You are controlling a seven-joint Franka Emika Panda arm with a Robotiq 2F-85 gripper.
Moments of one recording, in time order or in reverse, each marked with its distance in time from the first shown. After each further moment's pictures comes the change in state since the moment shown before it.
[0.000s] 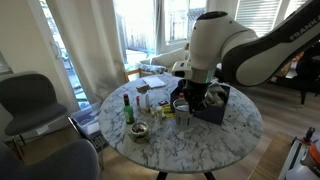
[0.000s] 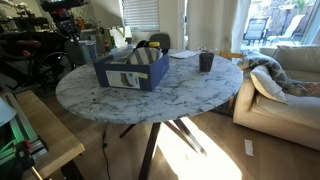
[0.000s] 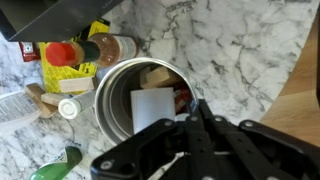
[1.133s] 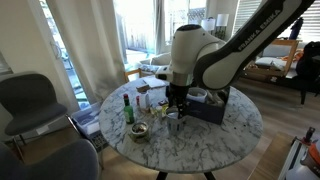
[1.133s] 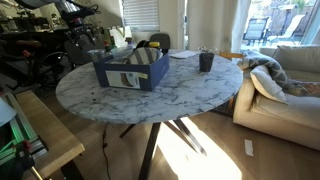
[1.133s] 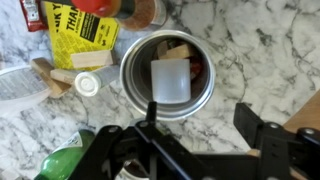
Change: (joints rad) arm -0.078 0.239 0.052 0.168 0.021 0.114 -0.044
